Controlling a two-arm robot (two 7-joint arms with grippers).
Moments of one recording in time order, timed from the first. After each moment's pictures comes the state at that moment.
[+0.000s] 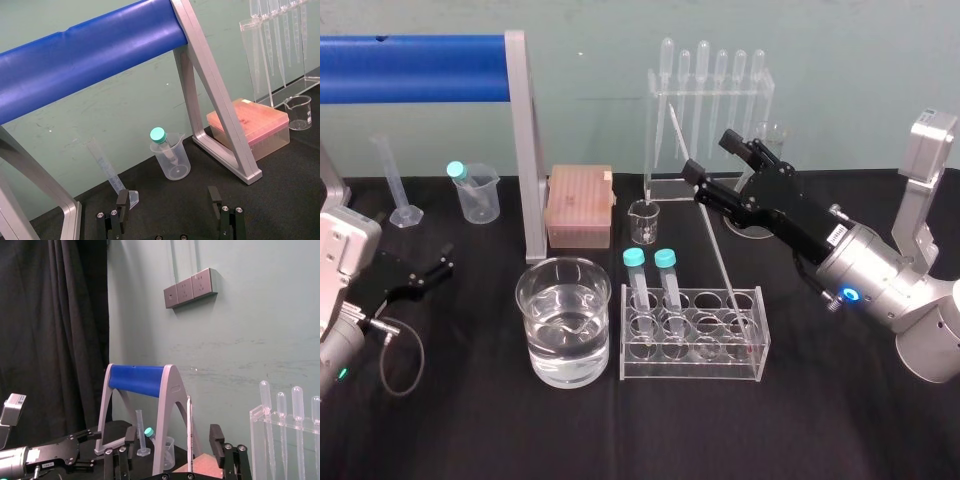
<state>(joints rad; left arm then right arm) -0.20 0.60 0.45 -1.41 -0.25 -0.12 0.03 0.32 0.42 -0.34 -1.37 0.68 -0.21 0.66</state>
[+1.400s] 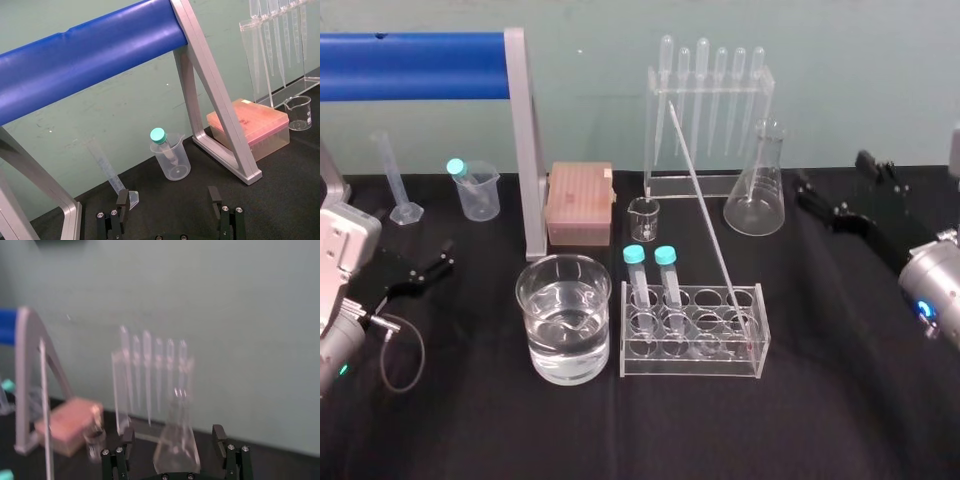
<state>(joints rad) -0.20 0.60 0.45 -1.41 -0.25 -0.12 0.03 0.08 0.49 -0.16 -1.67 0.42 0.06 0.11</state>
